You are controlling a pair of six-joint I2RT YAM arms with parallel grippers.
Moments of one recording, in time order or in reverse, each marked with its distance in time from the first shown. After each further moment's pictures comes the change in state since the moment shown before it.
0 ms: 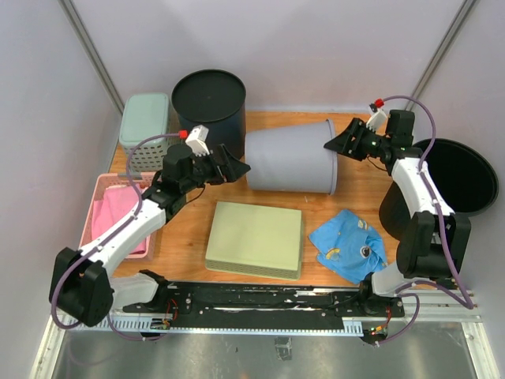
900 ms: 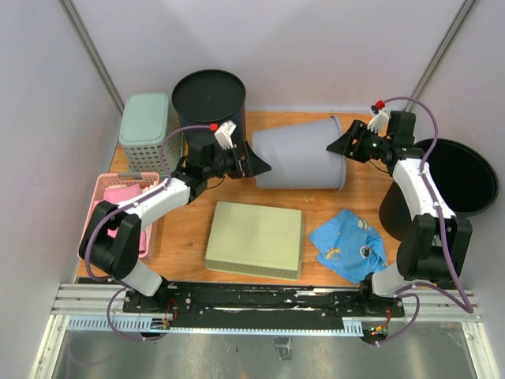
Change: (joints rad) left arm -0.029 0.360 0.138 0.184 0.242 -0.034; right arm 0.000 -0.021 0.000 -0.058 0.053 -0.044
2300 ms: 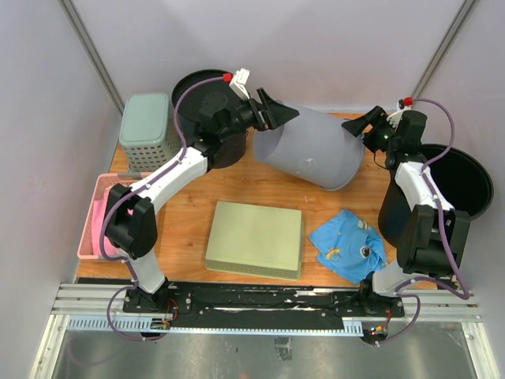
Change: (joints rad) left arm -0.077 0.208 0.509 0.143 -0.031 -0.150; right arm -0.065 0.053 -0.086 0.433 0.159 0.324
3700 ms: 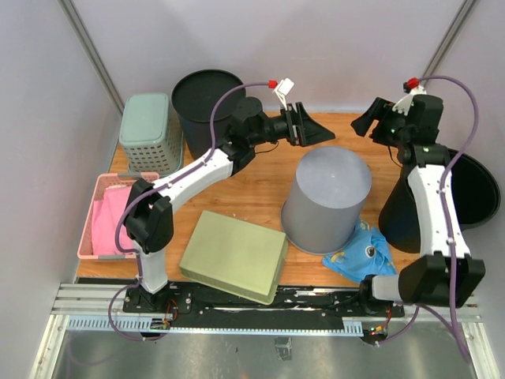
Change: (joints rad) left arm -0.172 0.135 0.161 0.001 0.131 -0.048; right arm 0.069 -0.188 0.256 -0.558 0.268 -0.348
